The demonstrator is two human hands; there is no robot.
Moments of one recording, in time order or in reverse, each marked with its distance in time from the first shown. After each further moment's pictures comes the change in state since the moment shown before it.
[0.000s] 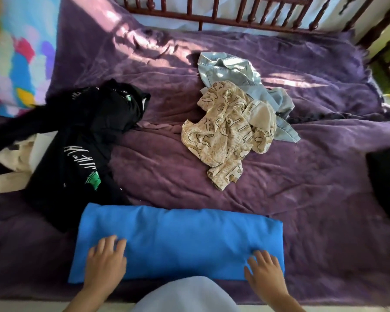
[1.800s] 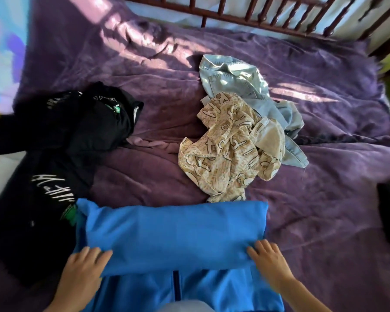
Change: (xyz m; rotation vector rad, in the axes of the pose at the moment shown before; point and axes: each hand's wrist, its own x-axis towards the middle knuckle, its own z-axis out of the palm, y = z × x) left_hand 0.098 -0.046 0.007 0.013 0.177 0.279; right_hand 0.134 0.046 -0.054 -0.246 -0.048 -0.233
